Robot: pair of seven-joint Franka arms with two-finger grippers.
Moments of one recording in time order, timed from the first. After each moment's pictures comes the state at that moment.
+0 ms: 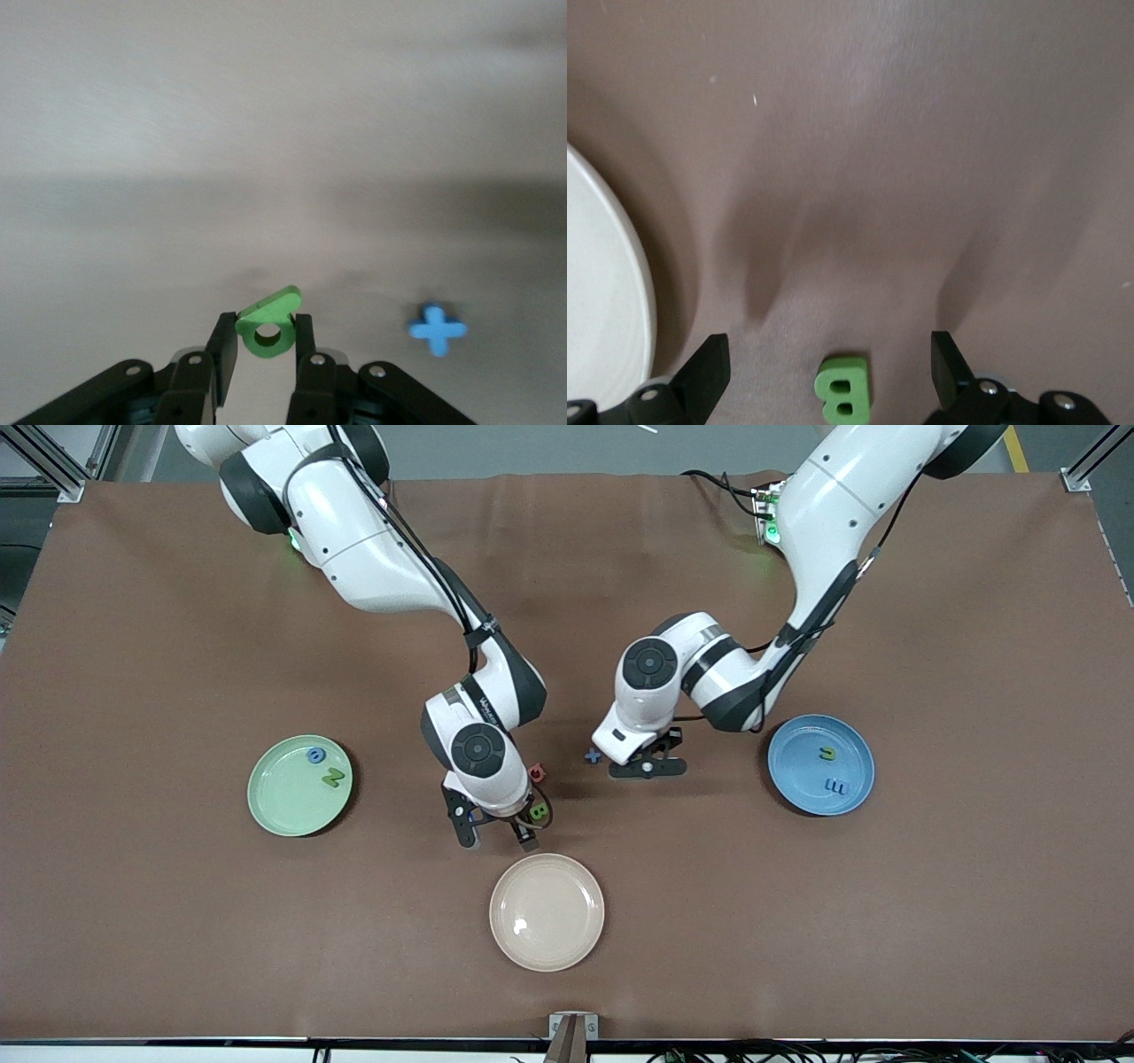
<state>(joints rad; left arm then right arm) -0.24 0.63 -0.47 -1.76 0.42 2.26 -0.94 0.65 0.98 -0.07 -1.21 0.11 2.25 1.74</state>
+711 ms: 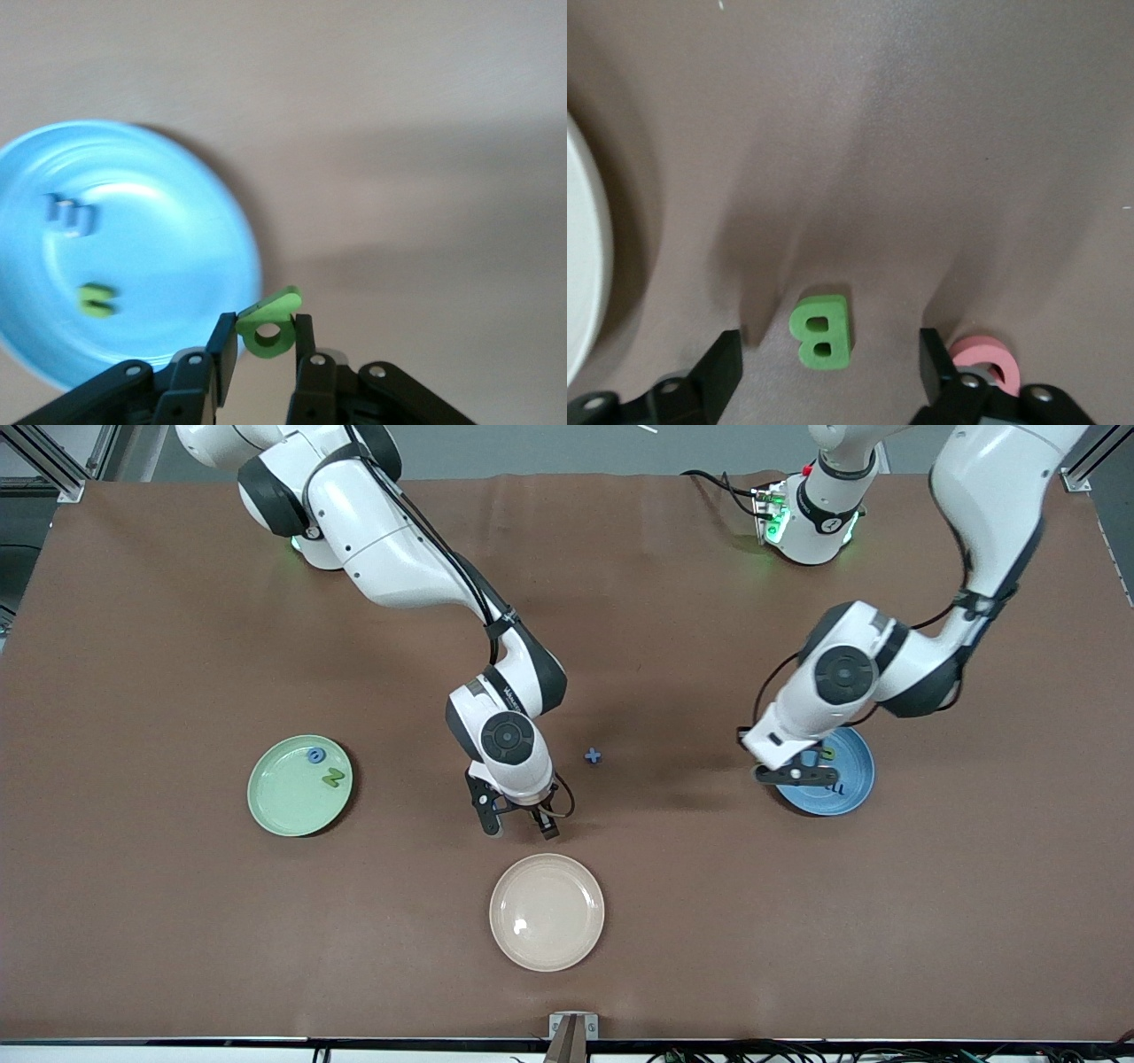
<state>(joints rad) 0.50 0.43 -0.82 -2.11 0.45 2.26 -0.52 0.69 1.00 -0.07 -1.19 0.11 2.24 1.78</state>
